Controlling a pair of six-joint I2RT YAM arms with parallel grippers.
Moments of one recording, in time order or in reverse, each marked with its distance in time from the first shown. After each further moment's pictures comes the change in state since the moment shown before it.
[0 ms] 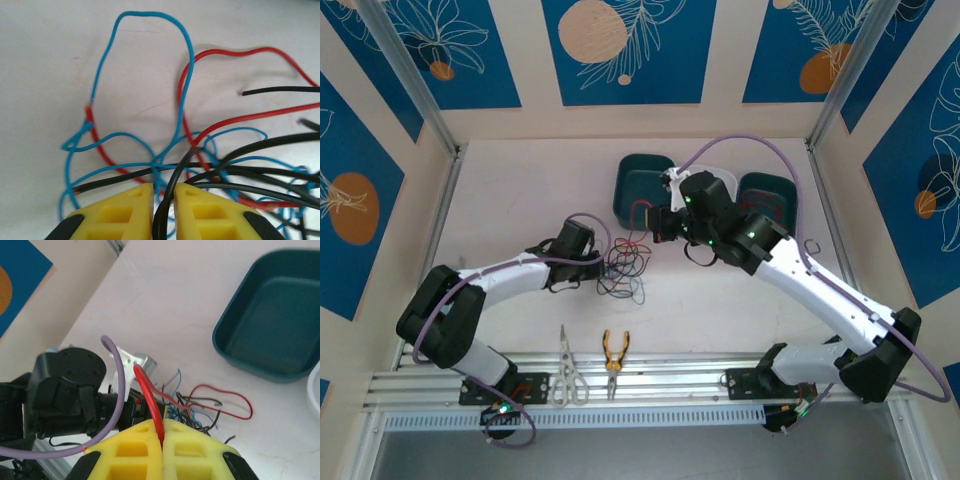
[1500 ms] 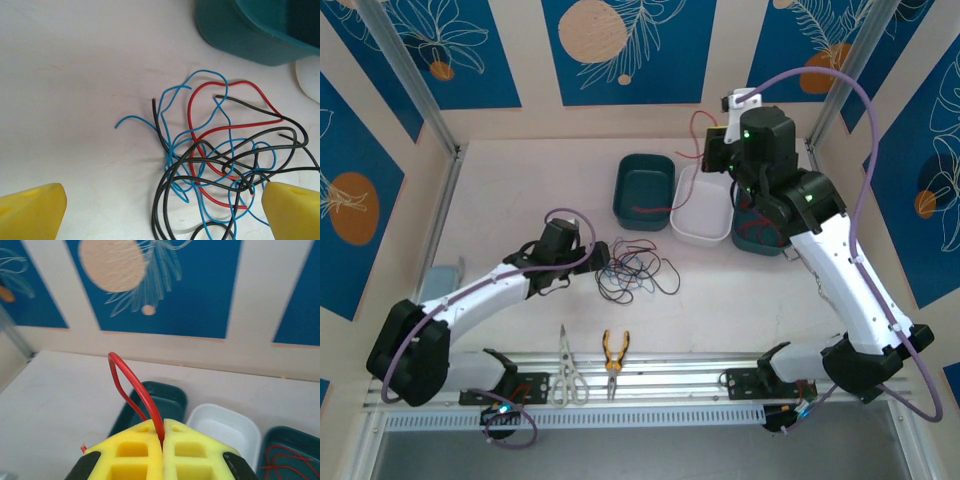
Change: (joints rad) left arm 0.022 -0.237 -0.036 -0.060 -0.111 -0.044; right arm -0.253 0.084 0.468 -0.177 0.282 -0.267
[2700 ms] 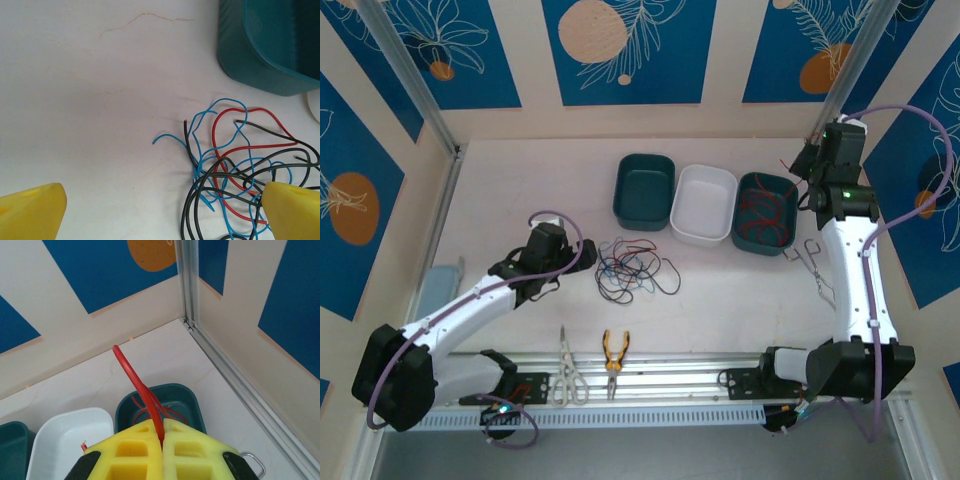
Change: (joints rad) left arm 0.024 -0.128 -0.052 -0.017 -0.107 0.019; right arm -0.624 -0.068 -0.351 0.127 -0.053 0.113
